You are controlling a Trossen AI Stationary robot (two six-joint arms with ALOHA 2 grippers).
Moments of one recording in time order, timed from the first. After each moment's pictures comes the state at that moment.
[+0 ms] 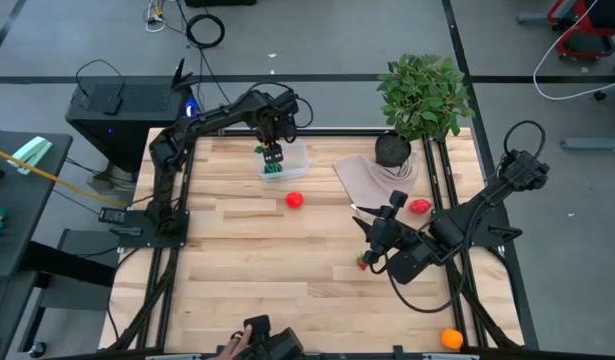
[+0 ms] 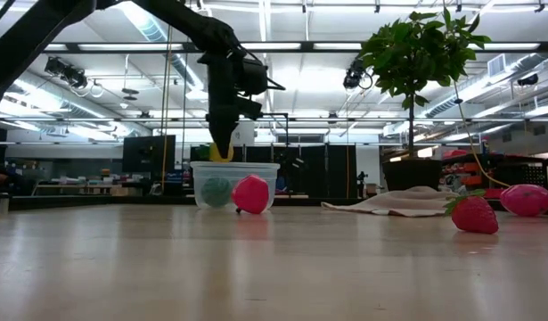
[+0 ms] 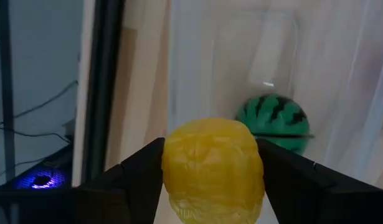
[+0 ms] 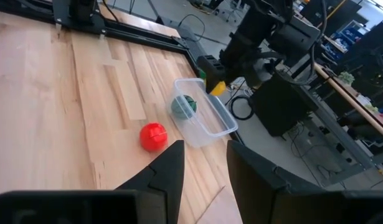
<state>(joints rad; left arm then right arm) 0.63 2.02 1.77 -1.15 -0.09 0.40 0.61 1.37 1.19 -0.77 1.12 0.36</state>
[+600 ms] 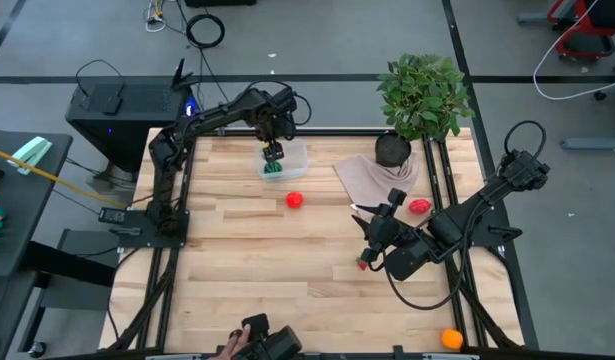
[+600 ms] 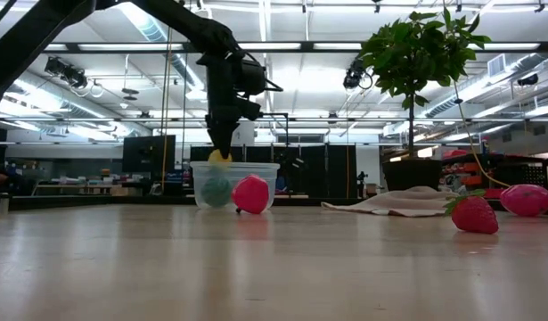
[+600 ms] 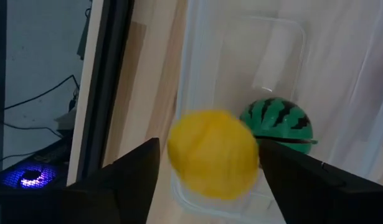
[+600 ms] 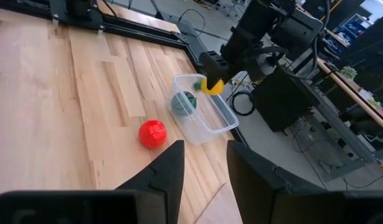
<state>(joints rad) 0.64 2.03 1.77 -1.13 -0.08 0.35 0.59 1.37 1.19 -0.77 1.09 0.36</state>
